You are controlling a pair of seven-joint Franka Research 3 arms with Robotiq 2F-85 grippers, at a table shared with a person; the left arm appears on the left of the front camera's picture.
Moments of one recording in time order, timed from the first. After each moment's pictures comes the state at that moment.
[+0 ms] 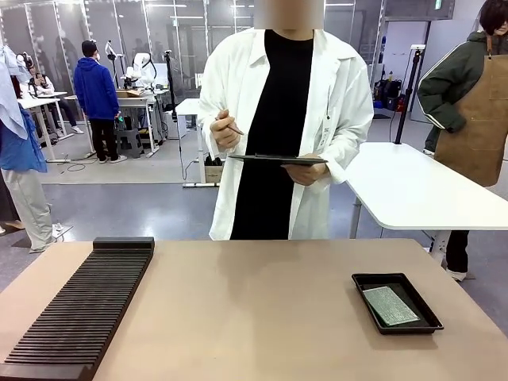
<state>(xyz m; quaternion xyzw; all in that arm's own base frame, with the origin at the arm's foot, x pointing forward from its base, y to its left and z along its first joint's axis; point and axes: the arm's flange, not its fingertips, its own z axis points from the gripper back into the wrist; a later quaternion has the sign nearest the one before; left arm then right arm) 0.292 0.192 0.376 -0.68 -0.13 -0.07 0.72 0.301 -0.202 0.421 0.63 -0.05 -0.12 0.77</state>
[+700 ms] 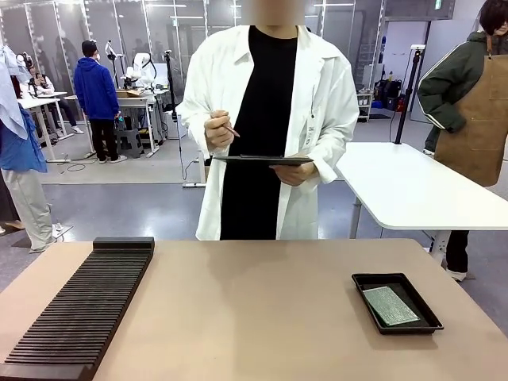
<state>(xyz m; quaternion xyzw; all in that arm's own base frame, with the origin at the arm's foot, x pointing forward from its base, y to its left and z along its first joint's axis) 0.292 0.192 0.376 -0.68 -0.13 -0.07 0.72 0.301 -0.202 0.421 0.63 -0.05 -0.12 0.77</state>
